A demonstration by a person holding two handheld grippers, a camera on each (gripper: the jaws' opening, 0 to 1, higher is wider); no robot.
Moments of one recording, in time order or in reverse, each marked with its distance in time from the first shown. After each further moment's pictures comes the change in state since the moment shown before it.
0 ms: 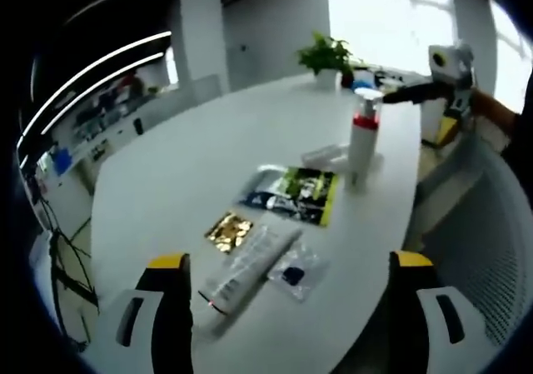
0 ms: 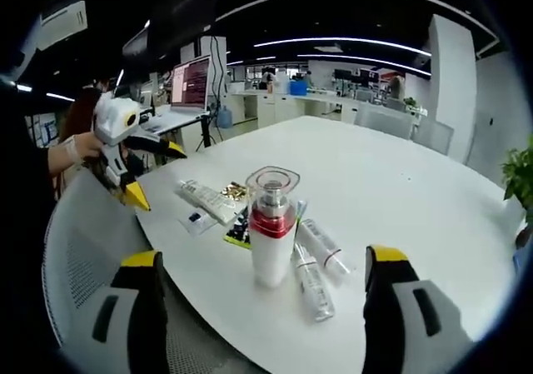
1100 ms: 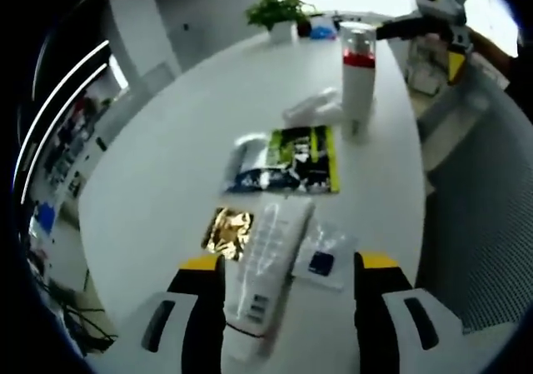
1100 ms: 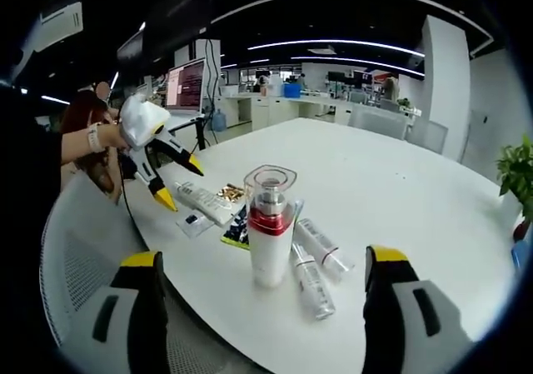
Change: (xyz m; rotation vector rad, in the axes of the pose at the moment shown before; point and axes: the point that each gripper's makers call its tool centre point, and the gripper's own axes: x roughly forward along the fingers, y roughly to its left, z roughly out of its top) left arm 0.044 0.012 -0.015 0.270 0.231 -0.124; right arm -0.003 0.000 -0.002 0.018 -0.021 -0.033
